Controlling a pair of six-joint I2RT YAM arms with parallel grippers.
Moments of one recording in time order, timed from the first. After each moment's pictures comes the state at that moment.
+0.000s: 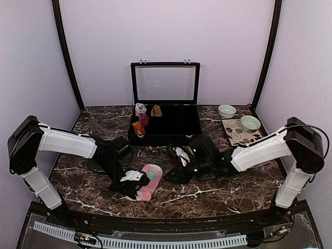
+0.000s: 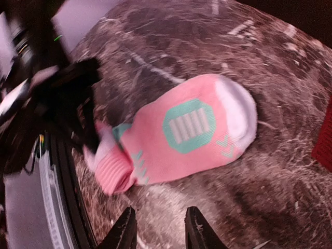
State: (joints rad) left arm -0.77 1.63 0.85 -0.66 0.66 0.97; right arm 0.99 1.73 0.87 0.19 -0.39 0.41
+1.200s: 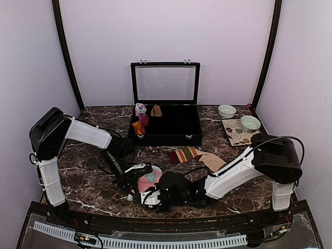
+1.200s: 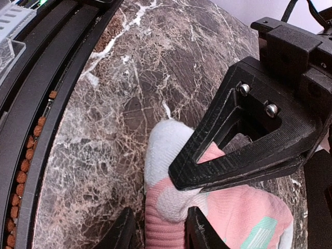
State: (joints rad) left arm -0.65 1.92 1.05 -0.92 0.92 0.94; right arm 1.36 1.98 0.93 0.46 -0.02 -0.54
